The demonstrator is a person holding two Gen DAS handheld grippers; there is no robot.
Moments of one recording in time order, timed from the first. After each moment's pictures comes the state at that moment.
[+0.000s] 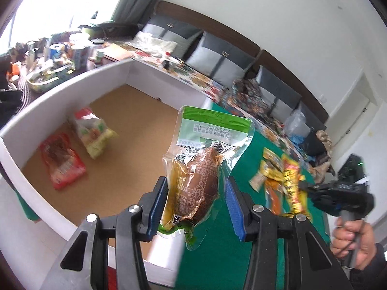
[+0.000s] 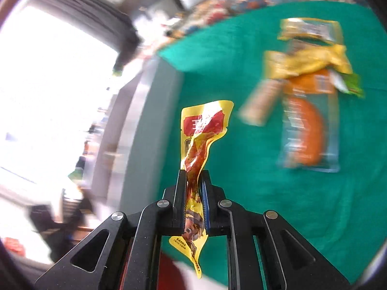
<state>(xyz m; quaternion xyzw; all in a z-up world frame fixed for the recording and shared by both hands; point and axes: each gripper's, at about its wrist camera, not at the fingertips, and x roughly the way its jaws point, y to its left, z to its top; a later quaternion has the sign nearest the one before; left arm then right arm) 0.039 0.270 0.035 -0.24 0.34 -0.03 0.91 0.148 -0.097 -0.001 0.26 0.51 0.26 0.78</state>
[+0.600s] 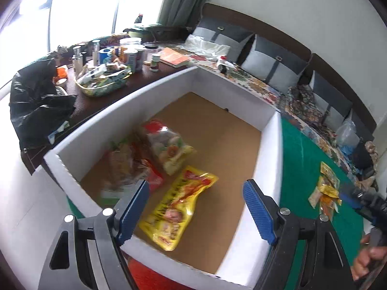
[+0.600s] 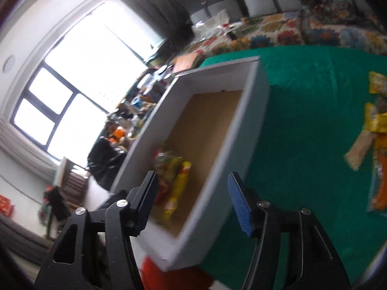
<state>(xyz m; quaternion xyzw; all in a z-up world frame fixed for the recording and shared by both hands) 0.045 0.320 0.029 -0.21 0.37 0.10 0.90 0.145 0.053 0.063 0.15 0.46 0.31 0.82</state>
